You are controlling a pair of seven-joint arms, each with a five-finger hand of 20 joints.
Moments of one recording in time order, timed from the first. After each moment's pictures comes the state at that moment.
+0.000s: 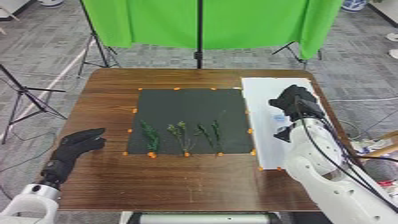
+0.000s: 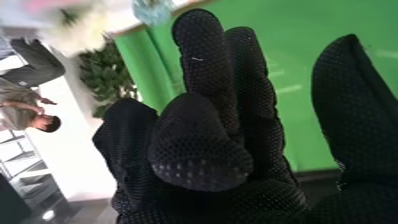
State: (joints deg) left arm 127.0 -63.6 -107.4 -116.0 73.7 -3.4 -0.6; right arm -83.9 -50.9 63.1 -105.0 -130.8 8.3 42.8
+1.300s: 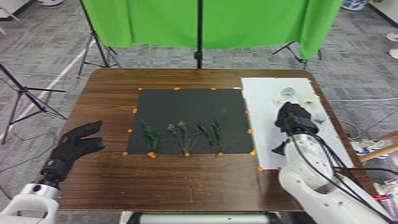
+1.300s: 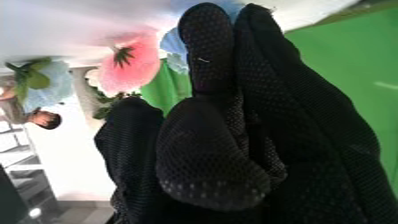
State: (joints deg) left arm 127.1 -63.2 -107.1 -115.9 76.8 -2.1 2.5; right arm -86.9 -50.4 59.9 -103.2 -134.0 11.5 44.2
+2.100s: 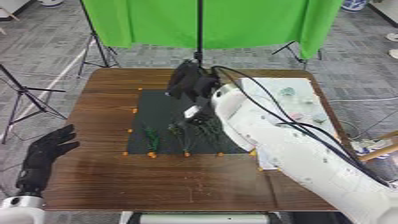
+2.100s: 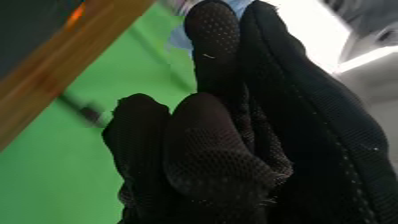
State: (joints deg) left arm 131.1 -64.0 -108.7 -115.4 68.8 9.2 6.8; right arm -51.3 -63.7 35.0 -99.2 -86.0 5.0 21.8
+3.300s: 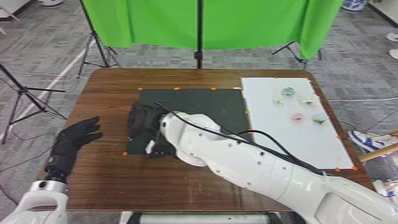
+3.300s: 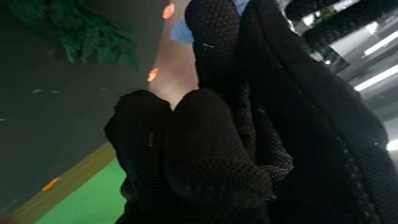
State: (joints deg) left arm 123.2 -62.3 -101.6 -111.9 68.8 6.5 7.1; right arm -48.5 -78.7 23.1 -83.8 -90.5 -3.9 22.3
